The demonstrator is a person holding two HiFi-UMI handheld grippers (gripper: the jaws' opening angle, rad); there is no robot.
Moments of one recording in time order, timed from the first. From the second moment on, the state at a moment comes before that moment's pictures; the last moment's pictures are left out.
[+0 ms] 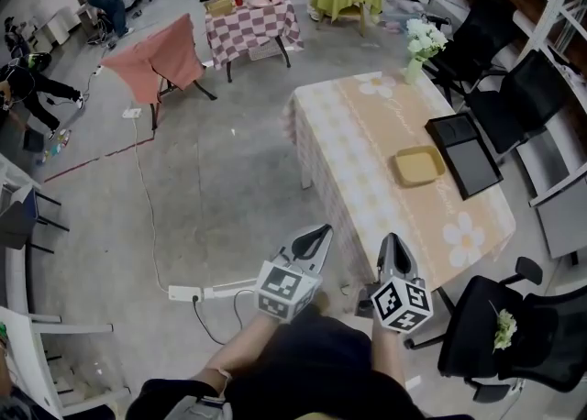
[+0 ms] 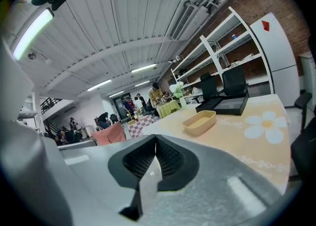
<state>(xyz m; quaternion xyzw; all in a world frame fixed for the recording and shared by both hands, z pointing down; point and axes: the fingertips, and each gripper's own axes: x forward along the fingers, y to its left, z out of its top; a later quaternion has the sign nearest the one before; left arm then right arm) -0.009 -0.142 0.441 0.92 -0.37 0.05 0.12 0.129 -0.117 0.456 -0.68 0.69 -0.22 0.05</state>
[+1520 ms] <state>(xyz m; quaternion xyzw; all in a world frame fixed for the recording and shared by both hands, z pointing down) 0.052 -0.188 0.459 0.94 -0.32 0.07 0.13 0.176 -0.150 0.475 -0.71 0.66 -0.24 0.07</state>
